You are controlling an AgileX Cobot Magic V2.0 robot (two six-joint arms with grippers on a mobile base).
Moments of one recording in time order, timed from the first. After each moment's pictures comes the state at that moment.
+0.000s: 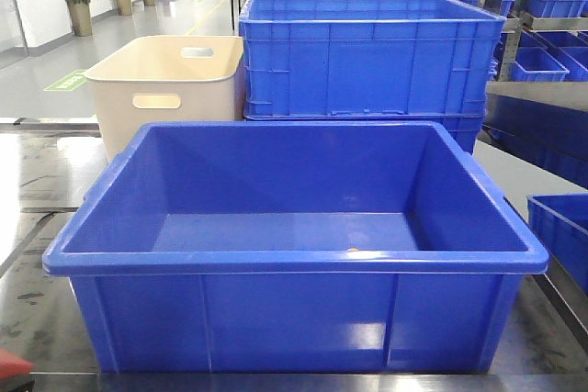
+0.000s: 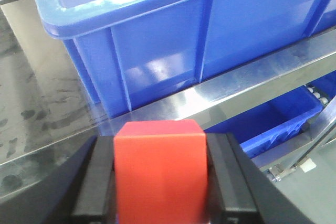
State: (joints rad) left arm -0.41 0.72 -0.79 -0.03 0.72 0.05; right arm 0.34 0.50 -0.68 0.06 0.82 -0.15
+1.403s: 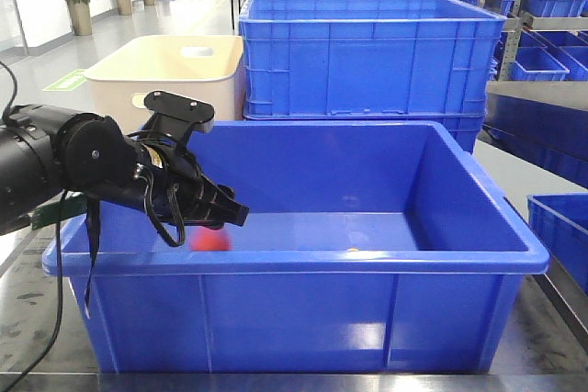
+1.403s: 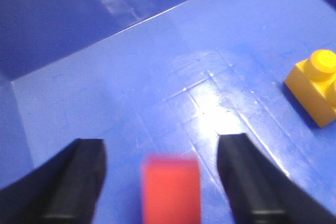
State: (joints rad) left arm -0.41 1.76 -1.68 -0.03 0.71 0.10; right arm 0.34 0.50 -0.68 0.07 0.83 -0.15
